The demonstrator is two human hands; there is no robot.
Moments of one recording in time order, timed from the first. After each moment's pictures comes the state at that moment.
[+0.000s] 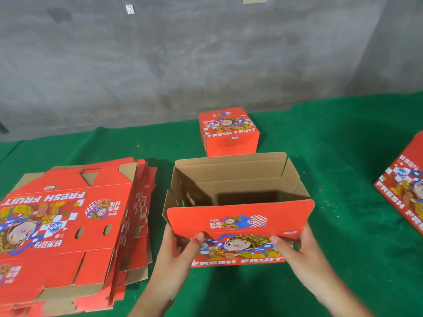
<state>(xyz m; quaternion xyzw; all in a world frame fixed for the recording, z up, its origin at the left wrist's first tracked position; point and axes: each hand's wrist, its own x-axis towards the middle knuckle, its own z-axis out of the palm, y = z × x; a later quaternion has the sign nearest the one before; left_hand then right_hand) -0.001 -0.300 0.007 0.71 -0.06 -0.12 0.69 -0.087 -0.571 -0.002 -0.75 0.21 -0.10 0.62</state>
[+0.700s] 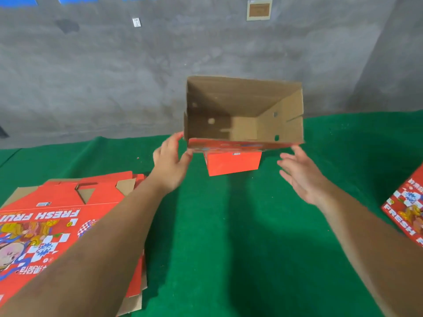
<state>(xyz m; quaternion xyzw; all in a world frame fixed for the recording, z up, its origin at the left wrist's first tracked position) 0.205 -0.349 0.136 0.90 -0.16 0.07 0.39 0.107 -0.655 0.109 -0.70 0.18 -0.11 0.68</state>
